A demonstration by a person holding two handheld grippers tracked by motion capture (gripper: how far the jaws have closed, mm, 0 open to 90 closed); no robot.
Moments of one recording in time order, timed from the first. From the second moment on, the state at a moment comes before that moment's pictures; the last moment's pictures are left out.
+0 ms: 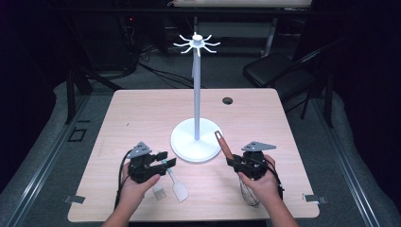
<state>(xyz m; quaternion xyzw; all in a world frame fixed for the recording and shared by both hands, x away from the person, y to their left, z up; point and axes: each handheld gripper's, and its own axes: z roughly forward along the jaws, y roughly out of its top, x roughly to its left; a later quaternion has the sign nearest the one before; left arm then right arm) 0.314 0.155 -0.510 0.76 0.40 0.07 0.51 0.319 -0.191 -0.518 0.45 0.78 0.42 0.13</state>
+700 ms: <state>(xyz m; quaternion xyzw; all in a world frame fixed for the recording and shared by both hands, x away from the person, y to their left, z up) 0.342 0.096 -0.532 0.73 0.38 -0.06 0.57 0.305 -0.147 -0.521 0.35 0.82 0.44 0.10</state>
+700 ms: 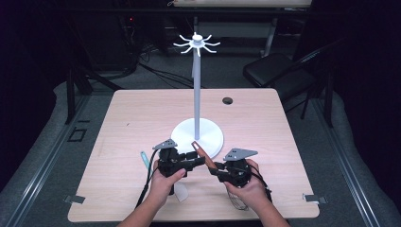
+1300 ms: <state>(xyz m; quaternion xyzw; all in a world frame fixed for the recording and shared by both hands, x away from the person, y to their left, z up) 0.347 0.080 -0.529 0.71 0.40 -0.06 0.57 0.306 -0.154 -0.523 0.34 0.82 0.45 0.07</state>
